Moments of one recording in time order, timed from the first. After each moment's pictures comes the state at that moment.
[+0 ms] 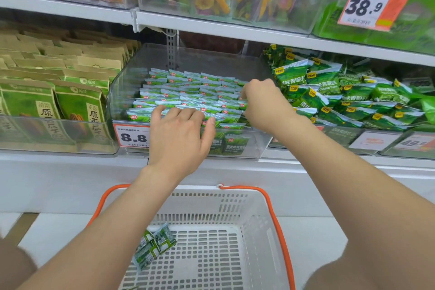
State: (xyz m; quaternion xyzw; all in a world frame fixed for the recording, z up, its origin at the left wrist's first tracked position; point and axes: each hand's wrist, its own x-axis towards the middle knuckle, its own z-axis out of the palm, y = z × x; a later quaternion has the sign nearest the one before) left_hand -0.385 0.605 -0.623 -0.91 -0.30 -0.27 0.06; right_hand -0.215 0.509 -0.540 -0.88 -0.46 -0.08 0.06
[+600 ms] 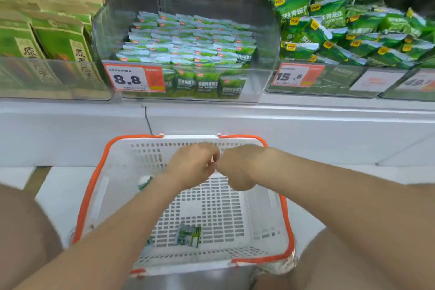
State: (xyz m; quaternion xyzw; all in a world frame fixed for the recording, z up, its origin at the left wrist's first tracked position) left_hand -0.420 0.550 -0.761 -0.98 -0.12 -0.03 -0.17; right_hand -0.329 0.429 -0.660 -0.70 -0.62 0.22 -0.28
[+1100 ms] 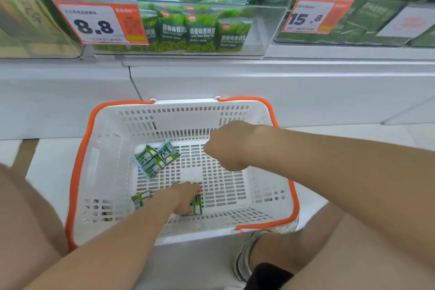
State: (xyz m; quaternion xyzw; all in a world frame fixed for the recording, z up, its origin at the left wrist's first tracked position) left_hand -0.488 0.509 -0.924 -0.85 -0.12 0.47 -0.20; right_hand -0.344 0.436 -0.701 -0.64 -0.67 0.21 -0.32
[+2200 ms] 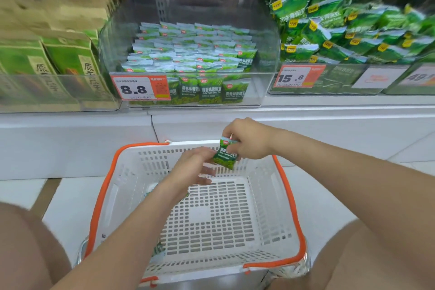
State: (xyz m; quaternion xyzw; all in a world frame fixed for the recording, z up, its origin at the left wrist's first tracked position) left_hand -0.437 0.542 -0.752 -0.58 -0.37 -0.03 -0.73; right_hand -0.281 0.441 -0.659 -0.80 -0.55 0.23 0.03
